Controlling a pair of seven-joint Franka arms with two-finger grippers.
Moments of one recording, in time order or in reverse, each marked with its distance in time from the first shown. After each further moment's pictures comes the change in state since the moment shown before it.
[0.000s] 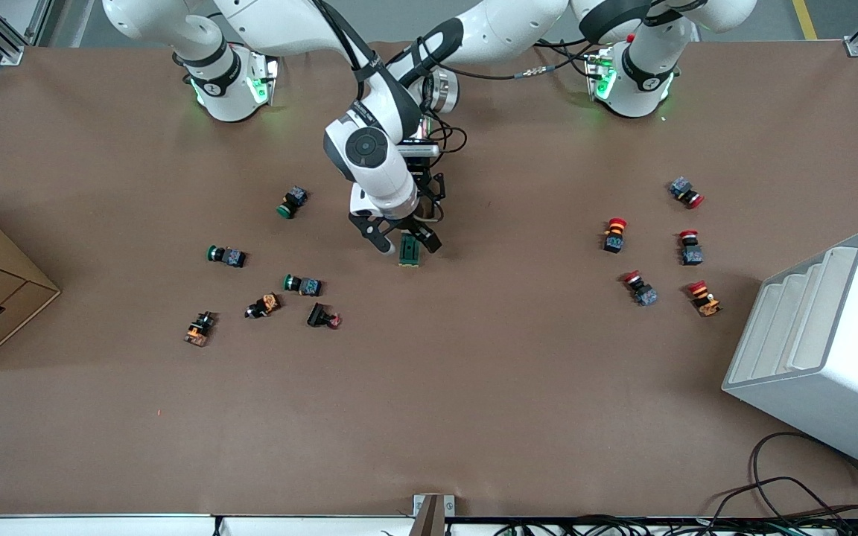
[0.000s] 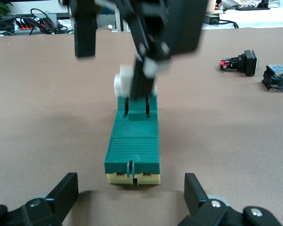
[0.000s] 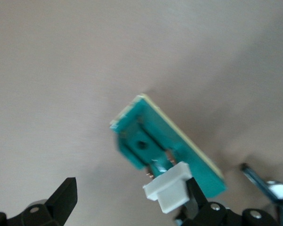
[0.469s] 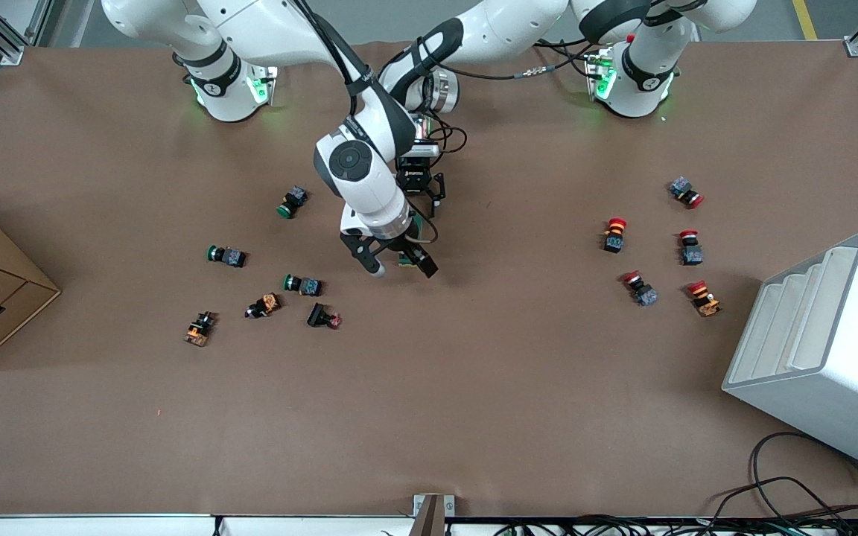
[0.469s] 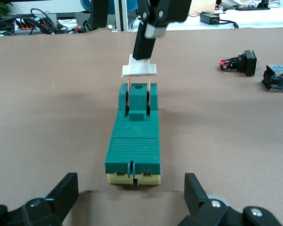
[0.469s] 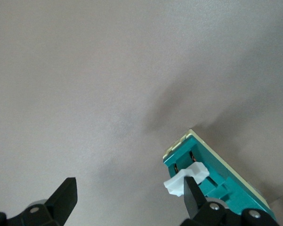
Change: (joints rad) left arm 0.000 0.000 0.000 0.000 0.000 0.000 0.000; right arm -0.048 0.037 -0.007 0.065 0.000 0.008 -0.016
